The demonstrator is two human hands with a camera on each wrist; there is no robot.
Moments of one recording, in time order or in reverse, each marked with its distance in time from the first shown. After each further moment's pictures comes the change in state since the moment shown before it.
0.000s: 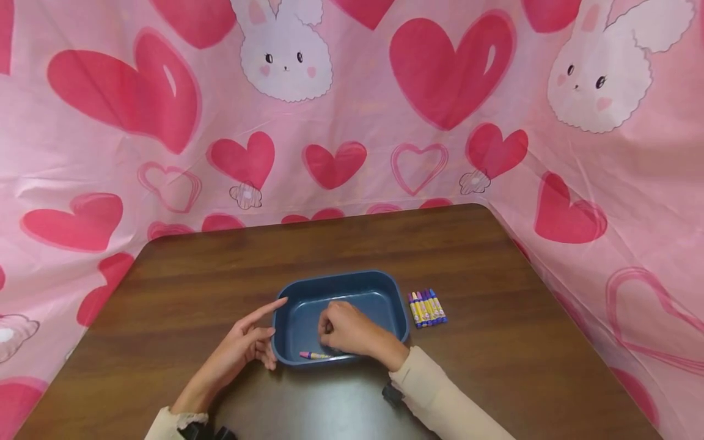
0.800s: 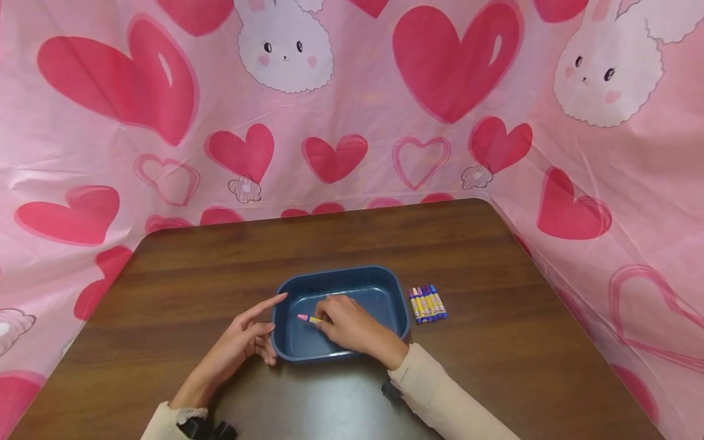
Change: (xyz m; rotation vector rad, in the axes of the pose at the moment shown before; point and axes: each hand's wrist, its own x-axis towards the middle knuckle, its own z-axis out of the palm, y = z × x) left_hand 0.002 0.000 -0.001 0.000 0.006 -0.021; right_hand 0.005 -0.004 -0.001 -0.018 0.057 0.028
